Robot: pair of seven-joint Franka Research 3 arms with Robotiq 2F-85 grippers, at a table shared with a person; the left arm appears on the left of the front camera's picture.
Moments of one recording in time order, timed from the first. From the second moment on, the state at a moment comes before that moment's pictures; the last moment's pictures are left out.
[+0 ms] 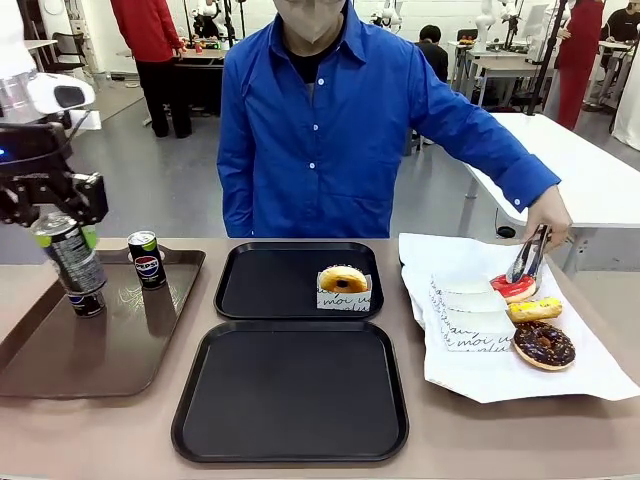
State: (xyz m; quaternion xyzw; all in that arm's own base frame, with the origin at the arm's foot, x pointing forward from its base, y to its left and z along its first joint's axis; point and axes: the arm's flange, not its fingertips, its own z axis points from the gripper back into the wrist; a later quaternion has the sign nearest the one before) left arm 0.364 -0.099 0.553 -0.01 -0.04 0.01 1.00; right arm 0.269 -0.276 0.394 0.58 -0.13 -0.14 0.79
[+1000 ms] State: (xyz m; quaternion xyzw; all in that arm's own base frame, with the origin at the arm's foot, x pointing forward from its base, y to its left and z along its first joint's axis) left arm 0.452 -0.197 0.529 -0.03 0.01 -0.10 0.99; right arm 0.270 -0.276 0.394 0.58 -0.13 -0.14 0.79
